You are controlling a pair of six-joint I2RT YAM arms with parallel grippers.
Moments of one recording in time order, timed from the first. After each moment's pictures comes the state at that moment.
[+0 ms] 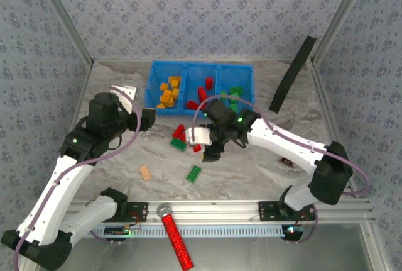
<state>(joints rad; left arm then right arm) -0.43 0.85 1.10 -0.78 -0.08 -0.11 0.92 1.48 1.23 -0.82 -0.28 -0.80</state>
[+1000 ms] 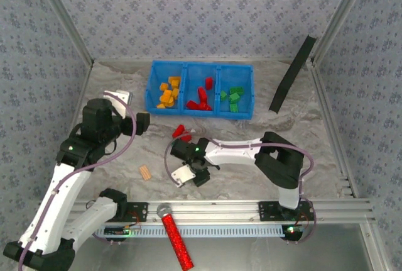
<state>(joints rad) -0.36 0.79 1.04 -0.79 -0.06 -0.08 1.16 1.87 1.20 -0.71 -0.04 -1.00</state>
